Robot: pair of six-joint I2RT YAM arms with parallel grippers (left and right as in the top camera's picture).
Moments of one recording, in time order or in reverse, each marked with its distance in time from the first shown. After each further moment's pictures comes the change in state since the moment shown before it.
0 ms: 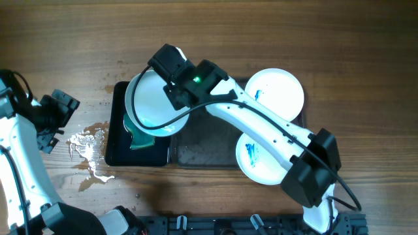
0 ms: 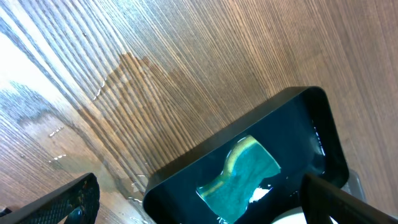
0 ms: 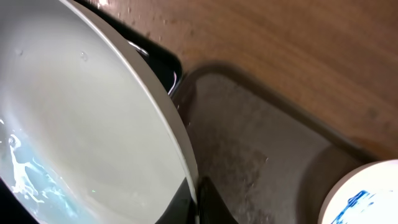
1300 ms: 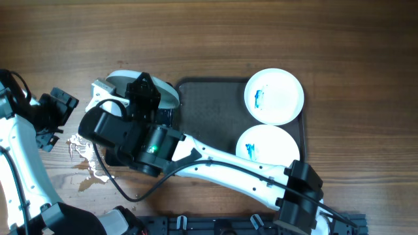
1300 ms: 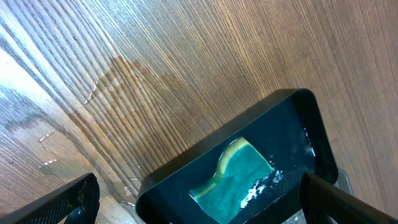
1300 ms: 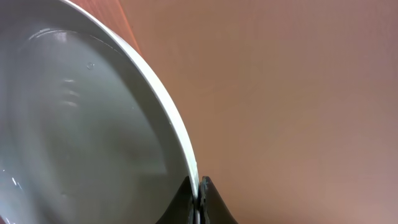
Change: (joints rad) left arm 0.009 0.000 0.000 0.019 0.026 0.000; right arm 0.356 0.000 0.005 0.439 0.875 -0.863
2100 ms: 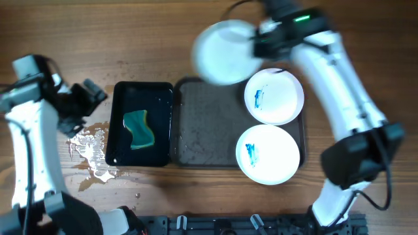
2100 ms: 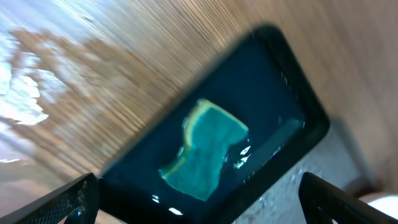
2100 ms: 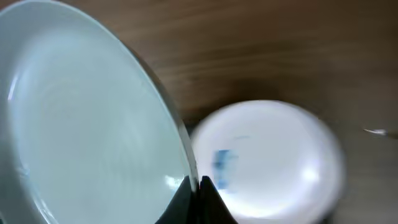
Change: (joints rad) left arm -0.232 0.069 -0.002 0.008 0.046 0.000; right arm -1.002 -0.091 0.014 -0.611 -1.160 1.009
